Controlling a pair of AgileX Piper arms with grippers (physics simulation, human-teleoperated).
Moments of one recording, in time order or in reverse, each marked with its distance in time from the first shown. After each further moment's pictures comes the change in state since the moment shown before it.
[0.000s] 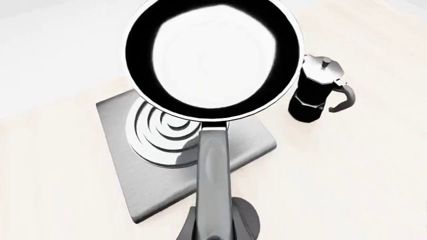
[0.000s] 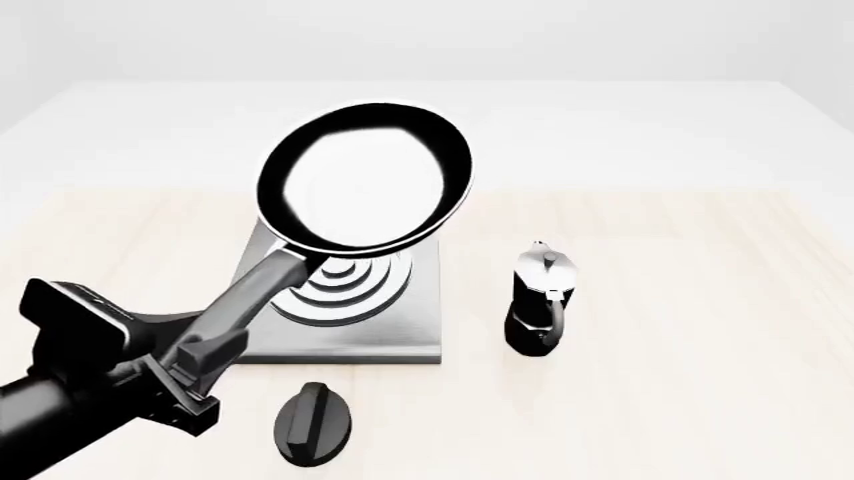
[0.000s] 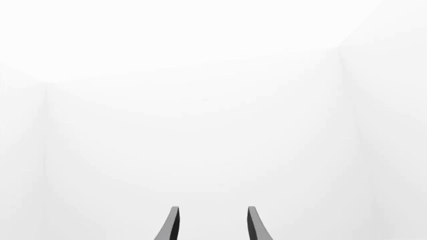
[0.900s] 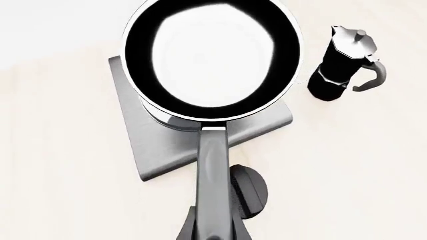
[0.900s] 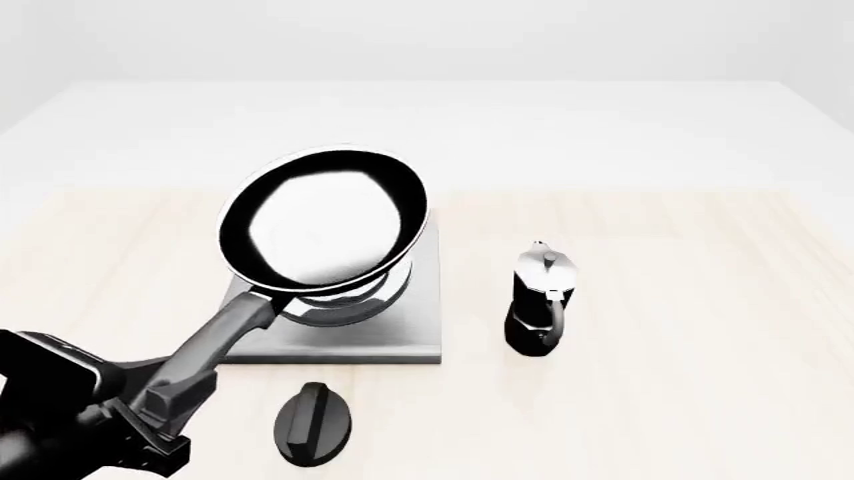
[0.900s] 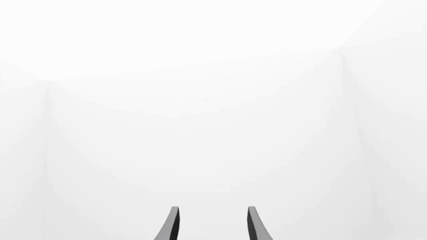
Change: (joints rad) left arm 0.076 -0.134 0.088 0.134 -0.046; right arm 0.013 0.000 -0.011 0.012 -0.014
